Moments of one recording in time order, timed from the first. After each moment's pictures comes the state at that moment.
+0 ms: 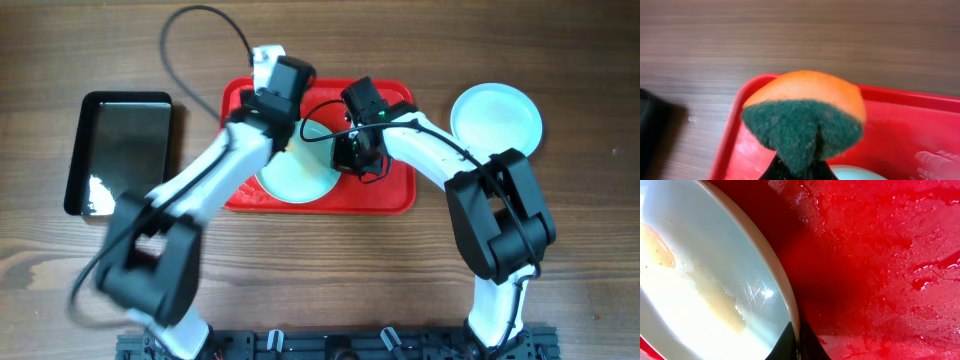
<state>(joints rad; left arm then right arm) -0.44 1.82 1.27 -0.31 -0.47 -0.37 0.48 2.05 1.35 -0.65 -0.30 0.63</state>
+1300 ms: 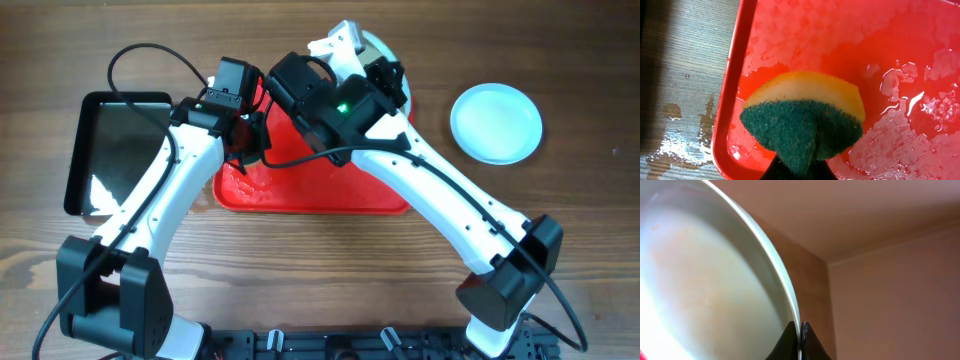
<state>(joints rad) -0.29 1.66 1.28 -0.84 -0.08 -0.49 0.79 1.91 1.94 -1.29 1.15 0.17</state>
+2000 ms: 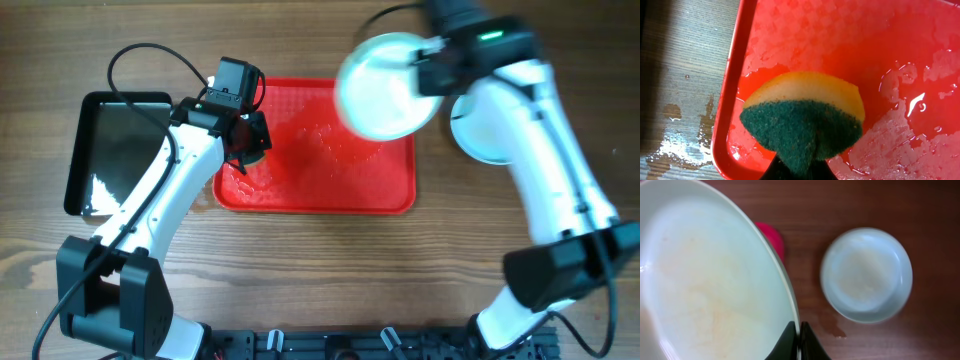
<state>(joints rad) -0.29 1.66 1.28 -0.84 -0.08 -0.49 0.23 1.83 1.94 -1.27 0.19 0.22</state>
